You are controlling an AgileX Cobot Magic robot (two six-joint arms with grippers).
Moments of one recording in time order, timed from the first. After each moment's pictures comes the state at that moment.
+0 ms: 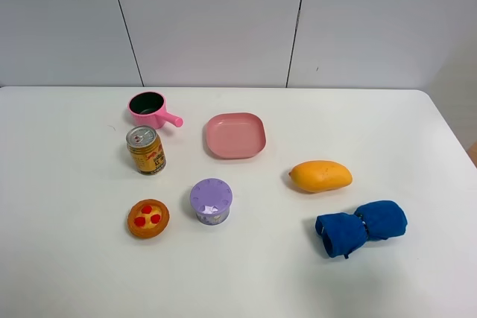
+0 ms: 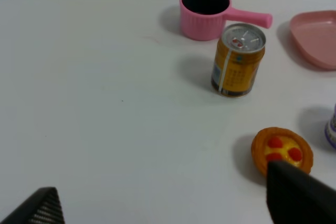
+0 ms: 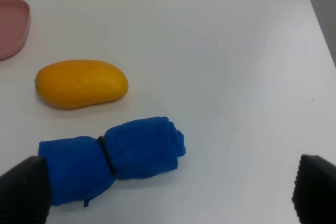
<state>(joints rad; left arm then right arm) 0.02 -0.01 -0.51 -0.02 1.05 0.00 0.02 0.00 -0.50 0.00 1.06 0.06</state>
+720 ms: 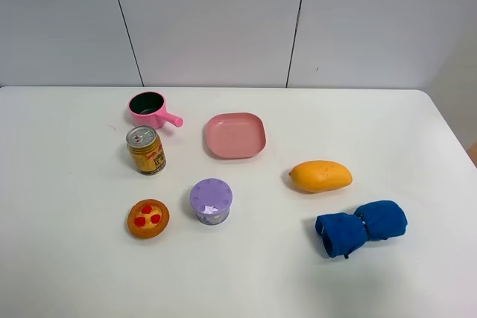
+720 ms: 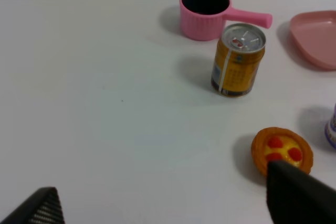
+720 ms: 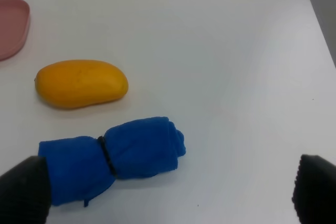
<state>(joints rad) 0.02 -0.01 -0.51 -0.02 1.05 0.00 0.02 0.00 -0.50 0.00 1.06 0.06</state>
